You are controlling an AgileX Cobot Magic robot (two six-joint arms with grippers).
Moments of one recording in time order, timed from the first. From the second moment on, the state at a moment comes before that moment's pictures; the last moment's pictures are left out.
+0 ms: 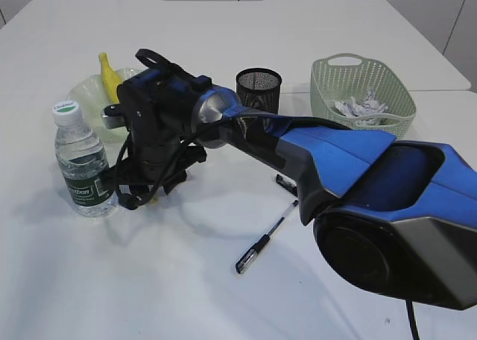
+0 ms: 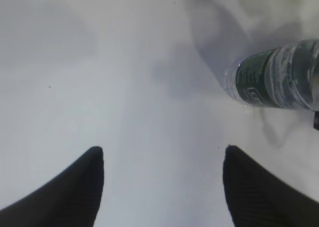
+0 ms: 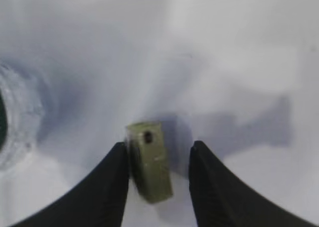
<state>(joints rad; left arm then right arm) 0.19 1.40 -1.03 -0.20 0.90 -0.03 0.74 2.67 -2.47 -0.09 1.12 0.37</state>
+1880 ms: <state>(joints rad) 0.19 1.40 -1.03 -0.20 0.88 -0.03 0.74 2.70 -2.64 -0.14 1.19 0.40</state>
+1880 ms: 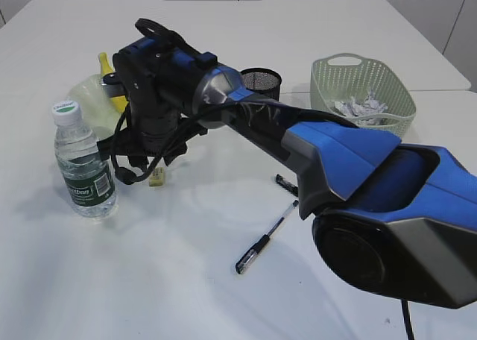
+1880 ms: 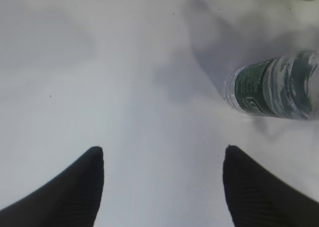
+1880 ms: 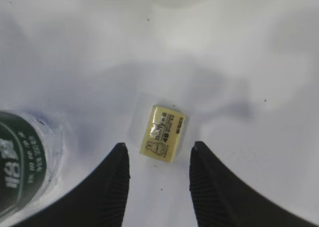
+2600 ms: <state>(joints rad) 0.19 1.40 -1.03 -0.20 0.88 -0.03 0.74 2.74 -2.64 -0.15 1.11 0.47</state>
